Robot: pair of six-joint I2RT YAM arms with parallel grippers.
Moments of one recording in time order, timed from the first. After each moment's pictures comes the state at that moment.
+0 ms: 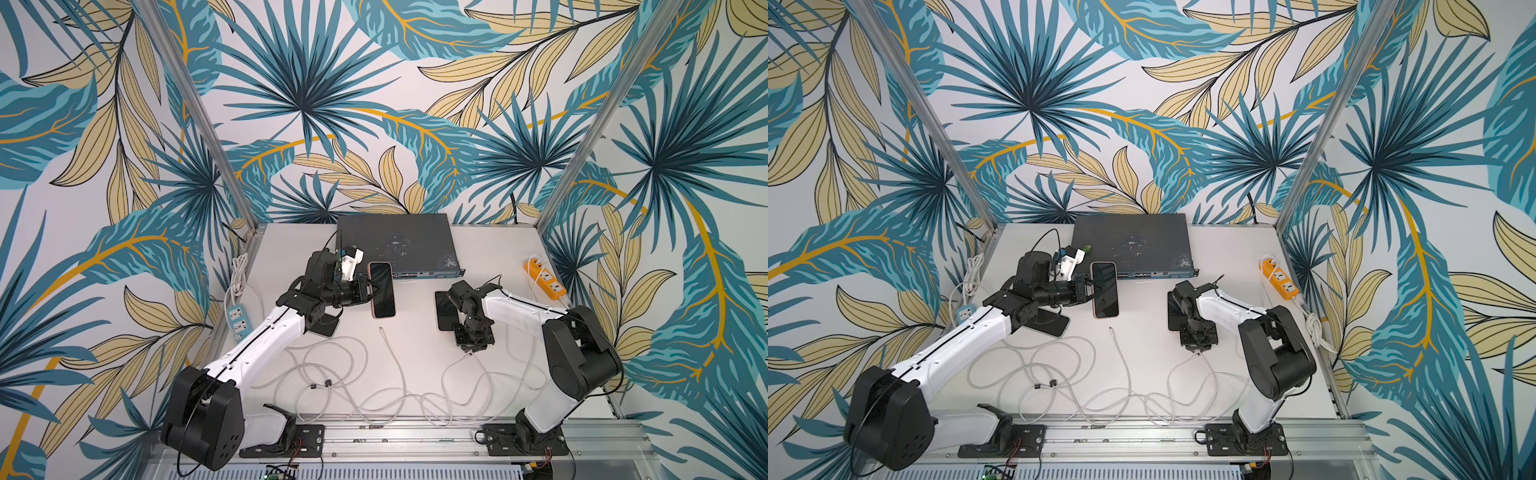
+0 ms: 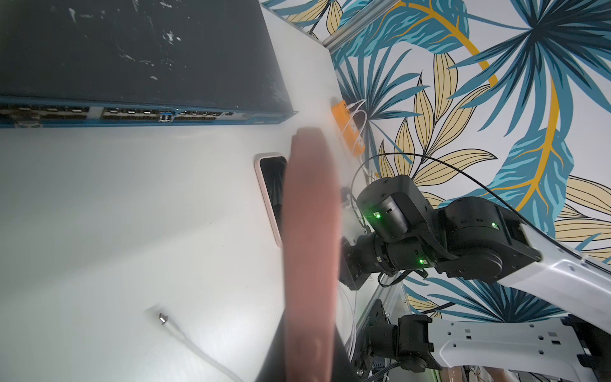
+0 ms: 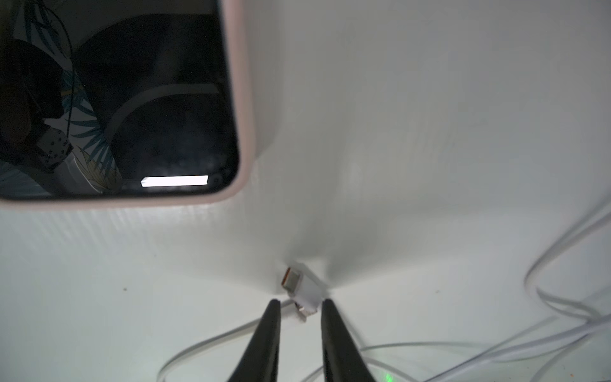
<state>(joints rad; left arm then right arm) -0.36 1.31 0.94 -0.17 0.66 -0.66 1.04 1.71 1.01 -0.98 0.06 0.46</state>
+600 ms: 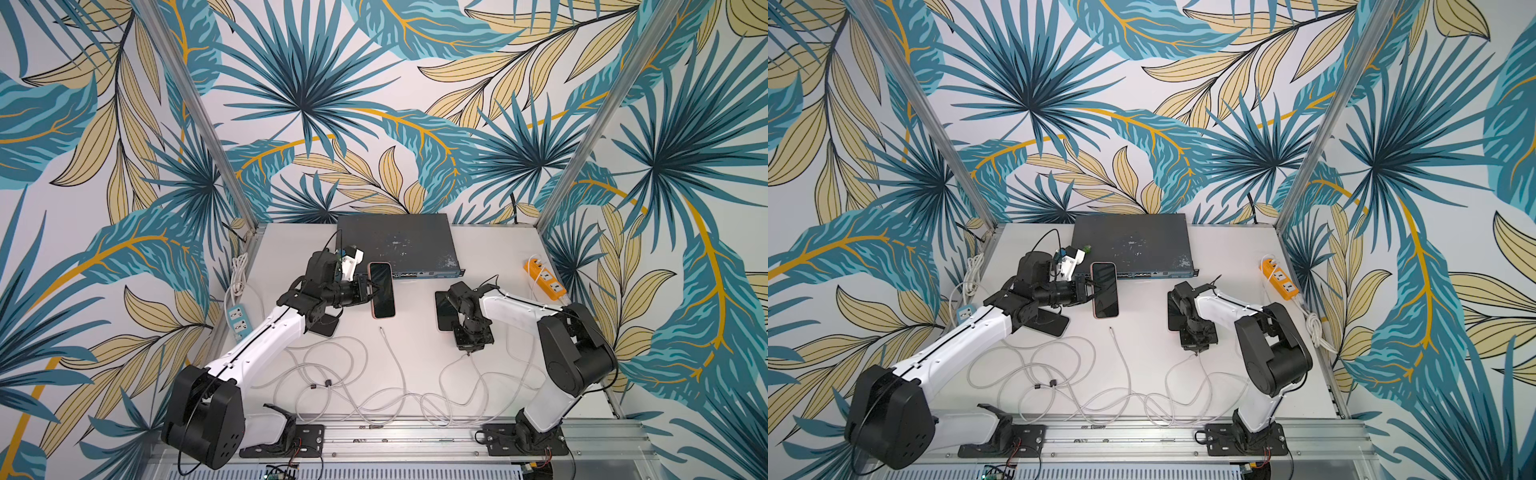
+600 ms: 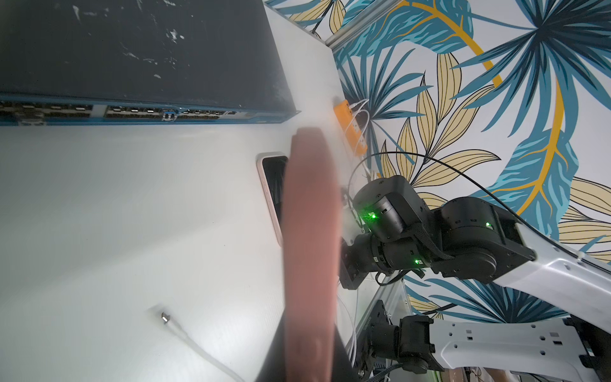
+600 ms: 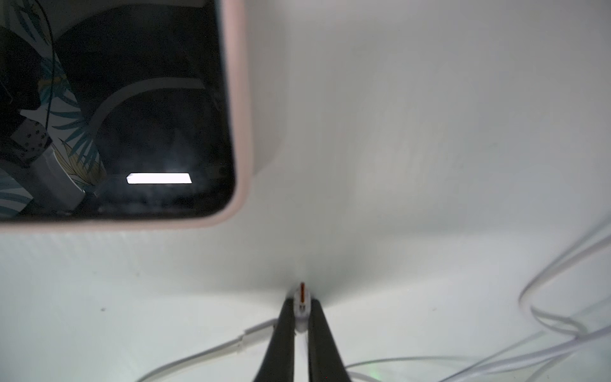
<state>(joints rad) -0.36 1.32 0.94 -0.18 0.65 -0.66 1.04 1.73 1.01 -0.96 0.08 0.42</state>
